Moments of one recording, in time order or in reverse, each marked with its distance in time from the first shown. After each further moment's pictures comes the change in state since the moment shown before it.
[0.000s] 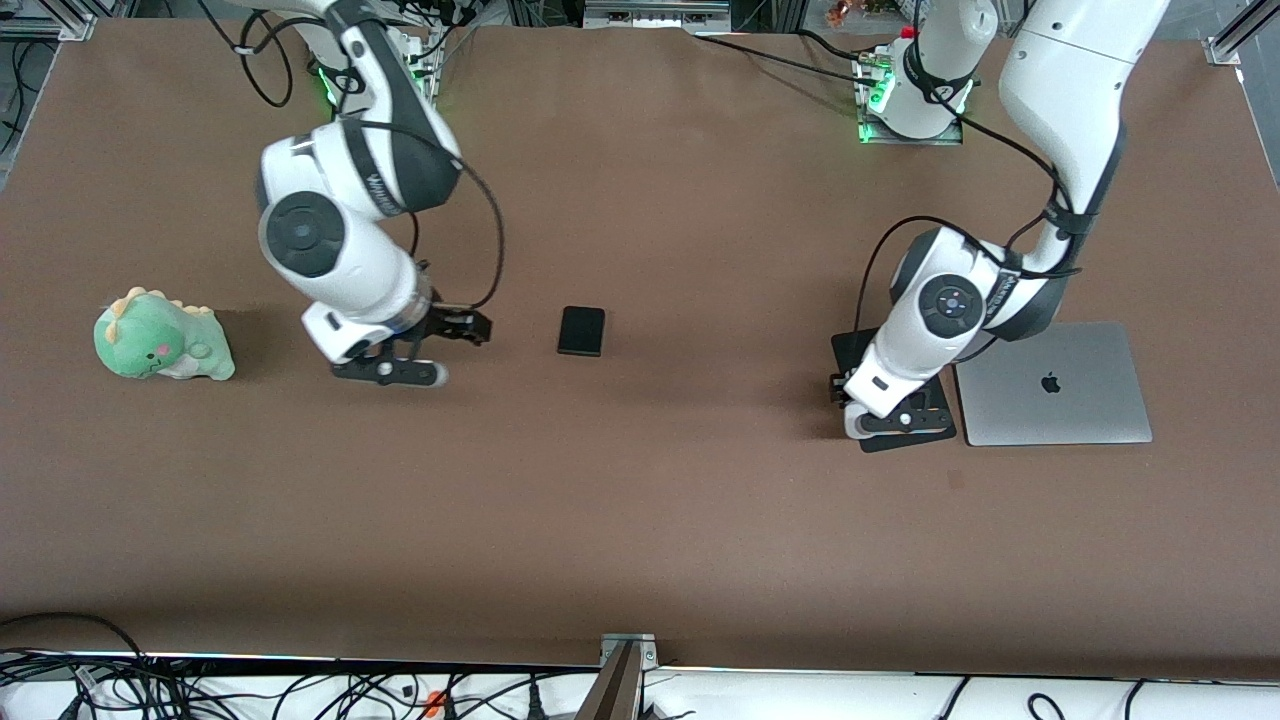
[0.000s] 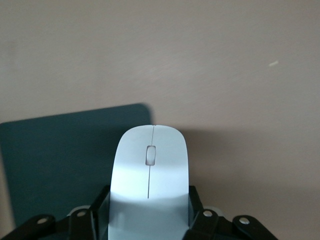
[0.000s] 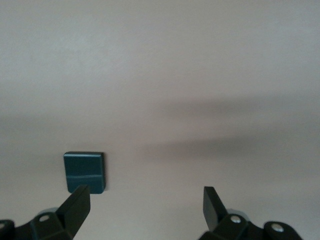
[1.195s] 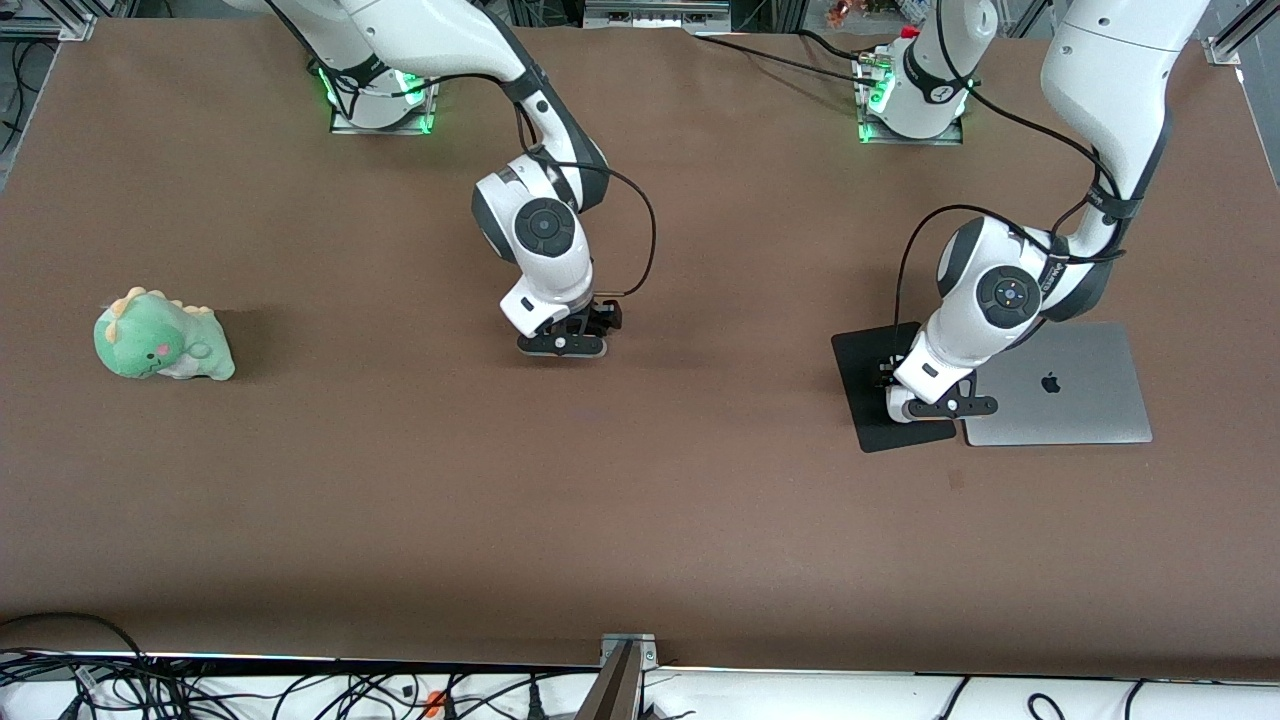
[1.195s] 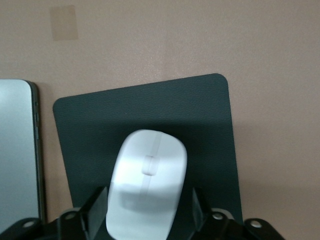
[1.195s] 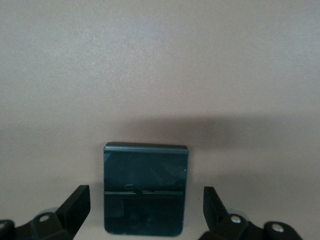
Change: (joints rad) left arm 0.108 -0.042 -0.012 -0.110 0.000 0.050 0.100; right arm 0.265 0.257 0.002 -0.128 0.000 0.458 0.222
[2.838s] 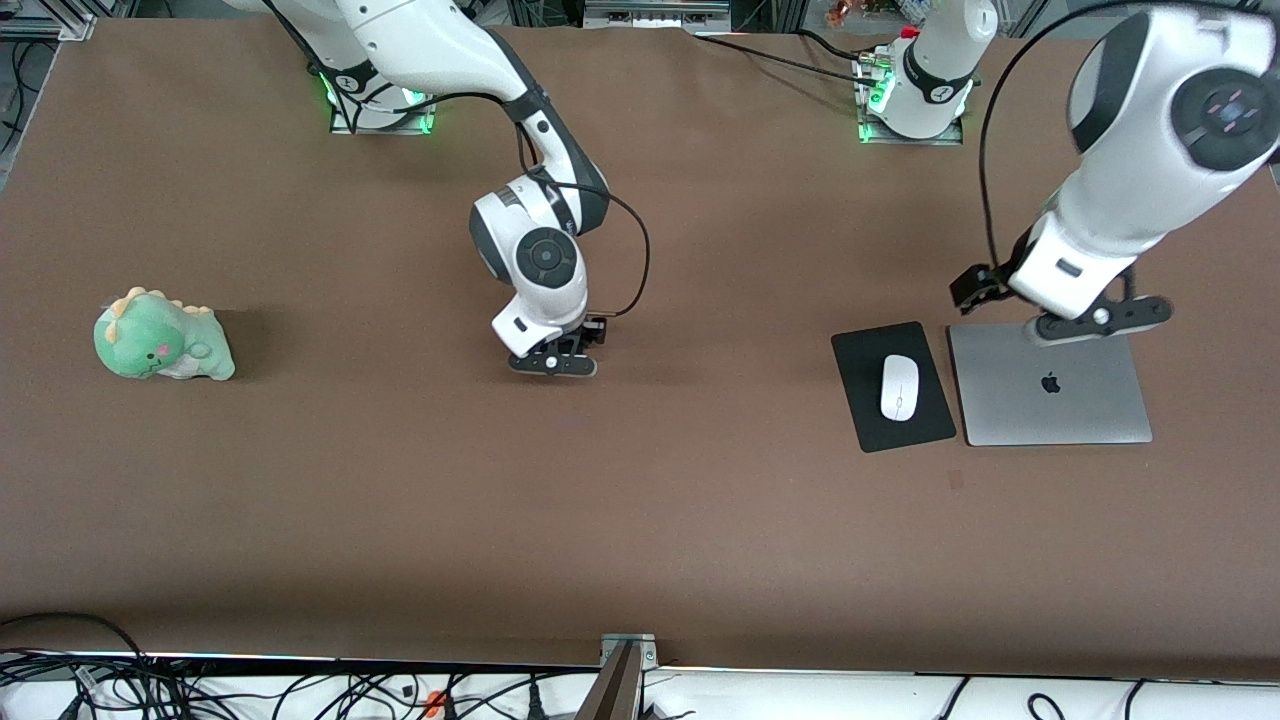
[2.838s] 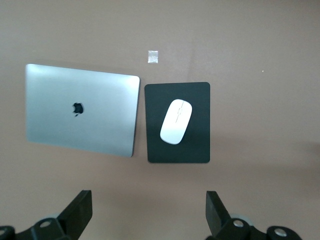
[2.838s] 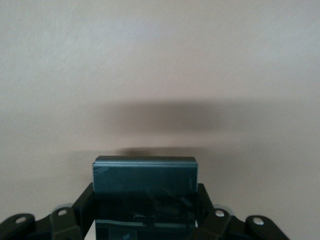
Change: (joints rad) left arm 0.008 -0.397 -0.039 0.401 -0.118 -0.861 -0.013; right arm -0.009 0.030 -0.089 0.153 0.000 -0.256 -0.103
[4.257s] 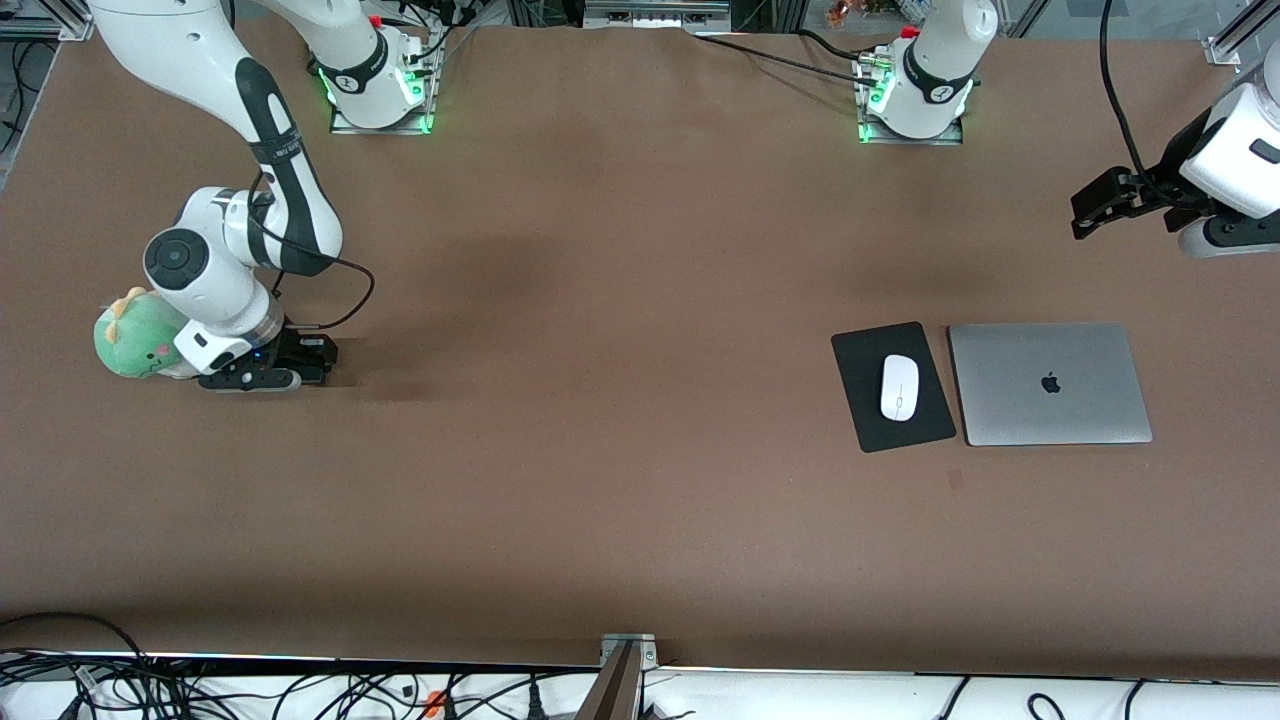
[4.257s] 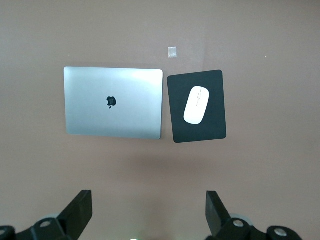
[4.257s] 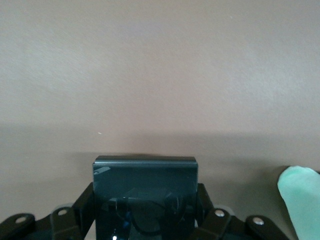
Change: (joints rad) left arm -0.028 -0.095 0.160 0.098 -0.035 -0.180 0.236; right arm -0.421 -0.256 -0.190 -0.613 0.000 0.555 -0.703
